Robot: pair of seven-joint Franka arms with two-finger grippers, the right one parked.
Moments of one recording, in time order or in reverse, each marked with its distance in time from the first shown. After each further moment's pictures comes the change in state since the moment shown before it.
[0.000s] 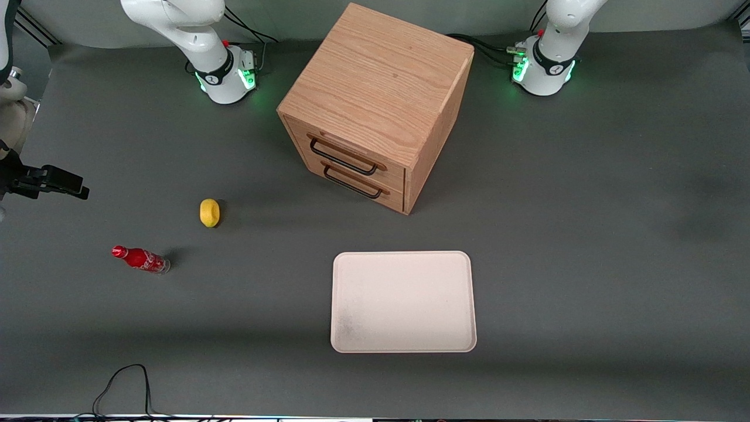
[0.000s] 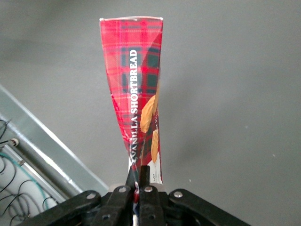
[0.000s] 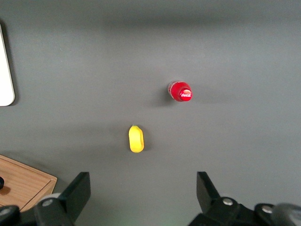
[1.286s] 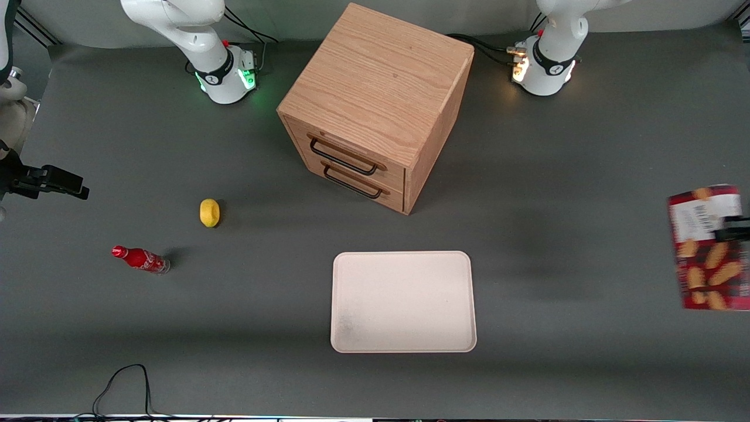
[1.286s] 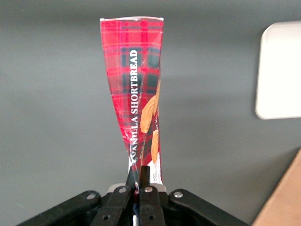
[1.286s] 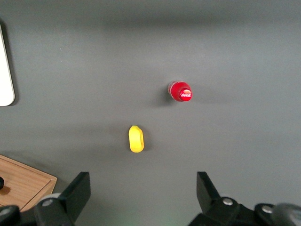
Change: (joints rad) arm -0.699 0.001 -0.017 0.140 0.016 -0.241 -1.469
